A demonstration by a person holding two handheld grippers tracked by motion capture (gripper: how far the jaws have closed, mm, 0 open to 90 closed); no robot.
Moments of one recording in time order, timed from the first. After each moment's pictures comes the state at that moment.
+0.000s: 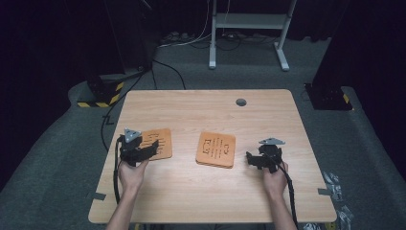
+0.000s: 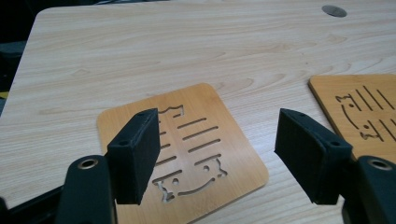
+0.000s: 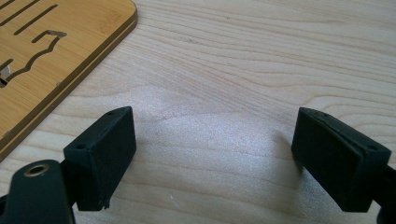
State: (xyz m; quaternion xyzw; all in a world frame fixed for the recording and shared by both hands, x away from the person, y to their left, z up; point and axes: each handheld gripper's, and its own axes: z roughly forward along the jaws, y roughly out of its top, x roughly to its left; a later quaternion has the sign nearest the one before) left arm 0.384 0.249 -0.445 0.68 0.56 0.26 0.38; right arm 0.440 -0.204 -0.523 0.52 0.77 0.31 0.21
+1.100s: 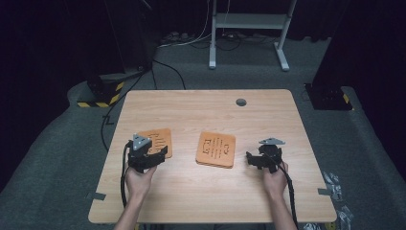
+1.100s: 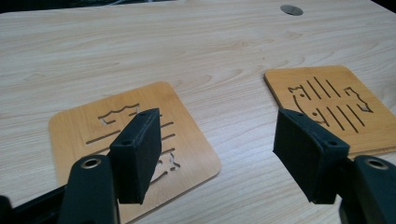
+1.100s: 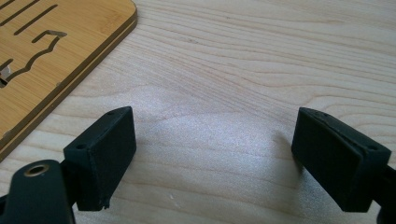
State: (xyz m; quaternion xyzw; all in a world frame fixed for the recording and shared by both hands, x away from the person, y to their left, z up) left arm 0.366 0.222 -0.447 0.70 0.54 0.25 0.40; right arm 0.440 -0.205 -0.523 0.52 0.77 0.31 0.21
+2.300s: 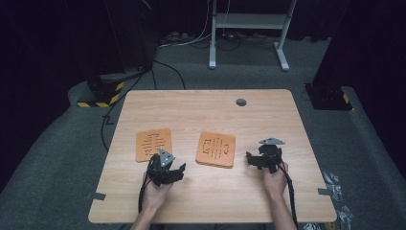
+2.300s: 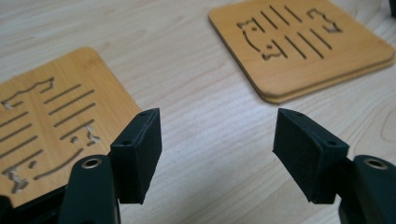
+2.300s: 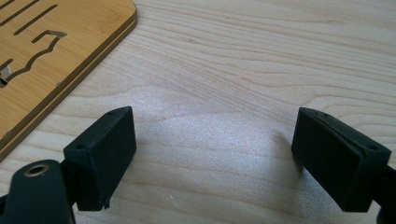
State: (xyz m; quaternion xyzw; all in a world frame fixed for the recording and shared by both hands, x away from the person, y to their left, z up) left arm 0.349 0.164 -0.492 0.78 0.47 0.24 0.35; right arm 0.440 -0.204 -0.523 0.52 0.77 0.31 0.21
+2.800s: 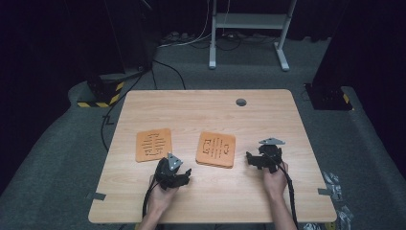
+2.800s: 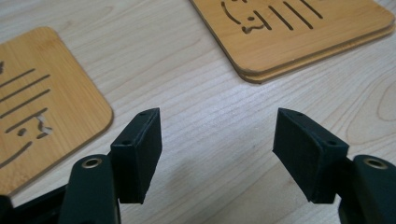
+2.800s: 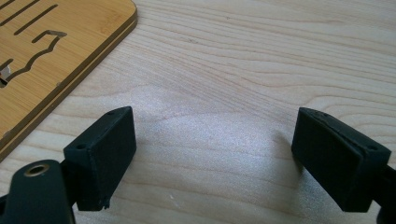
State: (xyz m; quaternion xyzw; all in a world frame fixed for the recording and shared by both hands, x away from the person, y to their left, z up) left arm 0.349 0.147 -0.509 0.79 0.46 0.23 0.34; right arm 0.440 -0.204 -0.523 0.52 0.77 0.31 0.21
